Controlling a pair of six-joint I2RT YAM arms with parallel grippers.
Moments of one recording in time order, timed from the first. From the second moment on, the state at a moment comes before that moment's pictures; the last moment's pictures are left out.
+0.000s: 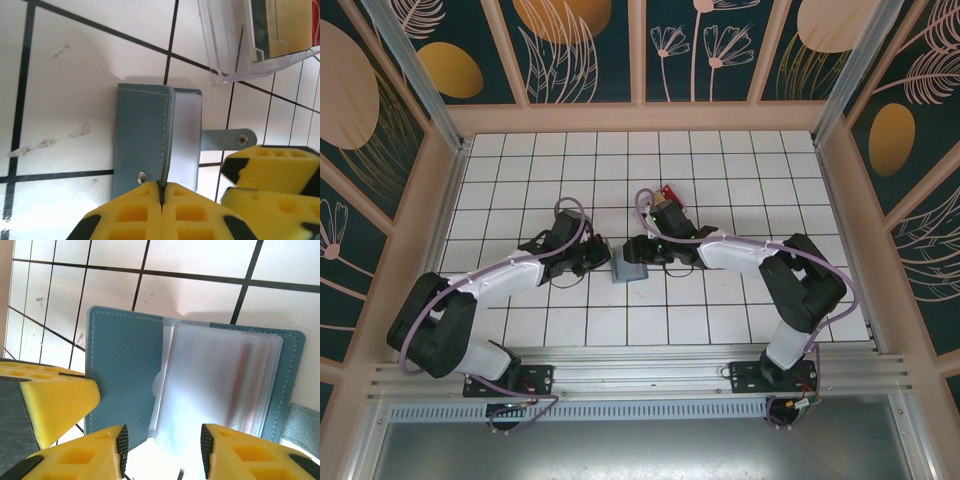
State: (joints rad) left arm -0.55 1.43 0.72 -0.15 0.25 -0.94; right arm 0.74 1.71 0.97 -0.09 -0.37 0.64
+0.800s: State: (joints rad) left arm -0.55 1.36 0.61 -0.17 0.17 -0.94; right arm 0.75 1.80 1.03 -0.16 -0.23 0.60
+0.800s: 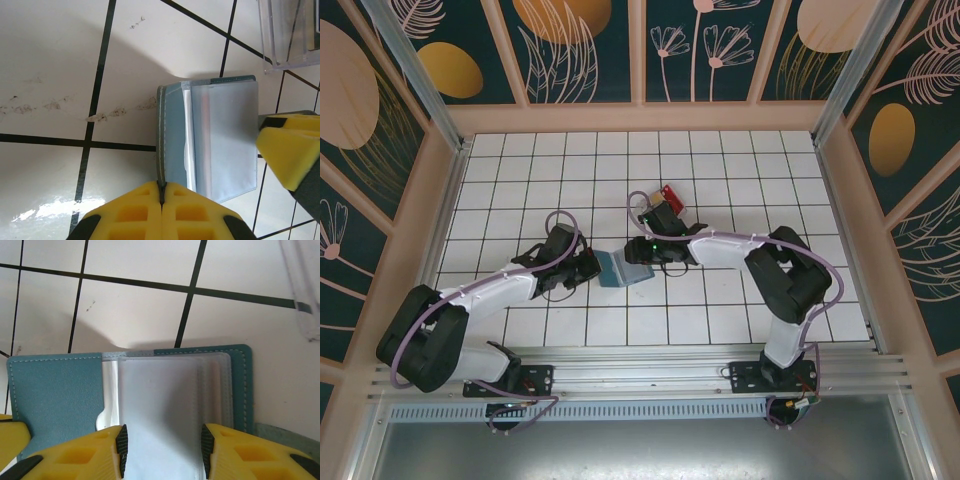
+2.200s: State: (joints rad) left arm -0.54 1.42 0.58 -0.13 0.17 -0.94; right arm 0.79 1.82 1.03 -0.10 -0.35 0.63
